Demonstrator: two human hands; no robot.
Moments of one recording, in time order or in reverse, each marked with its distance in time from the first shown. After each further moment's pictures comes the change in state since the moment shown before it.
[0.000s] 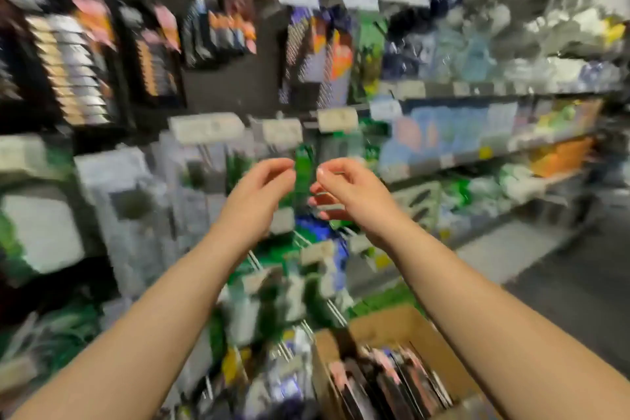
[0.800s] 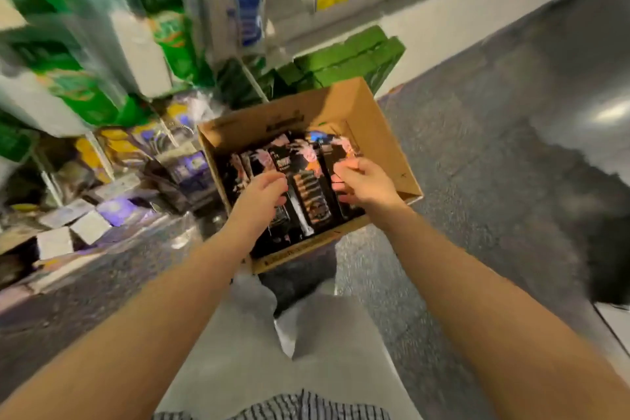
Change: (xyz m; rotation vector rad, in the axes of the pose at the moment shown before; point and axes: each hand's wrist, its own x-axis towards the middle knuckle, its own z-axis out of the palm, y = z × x) left_hand -0.049 -0.408 0.272 -0.115 -0.221 -1.131; right_hand -0.032 0.447 -0.184 -0.076 0.171 0.988
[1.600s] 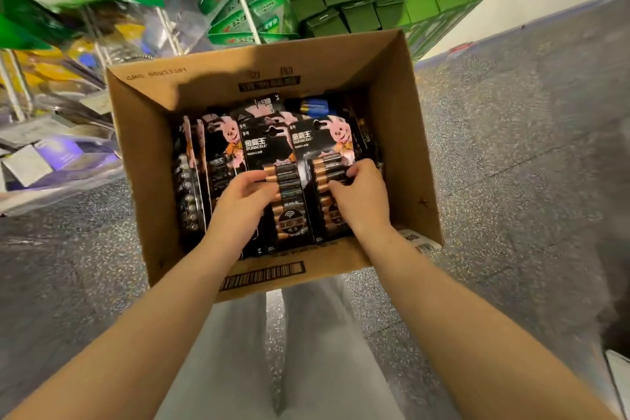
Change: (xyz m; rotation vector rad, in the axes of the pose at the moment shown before) left_hand 0.093 -0.039 0.073 -0.153 0.227 -0.129; right_hand 0.159 0.098 -0.036 -0.591 0.100 -0.035
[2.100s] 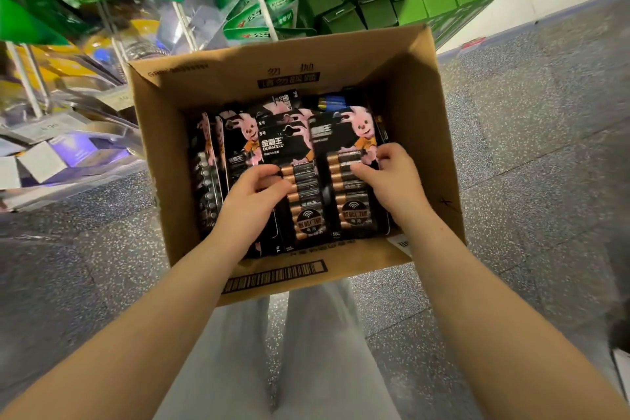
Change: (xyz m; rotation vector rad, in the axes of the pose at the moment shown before) left_hand 0.007 0.000 -0.024 0.071 -0.048 0.037; right_hand 0.005 -0.018 -0.025 0.292 -0.114 -0.005
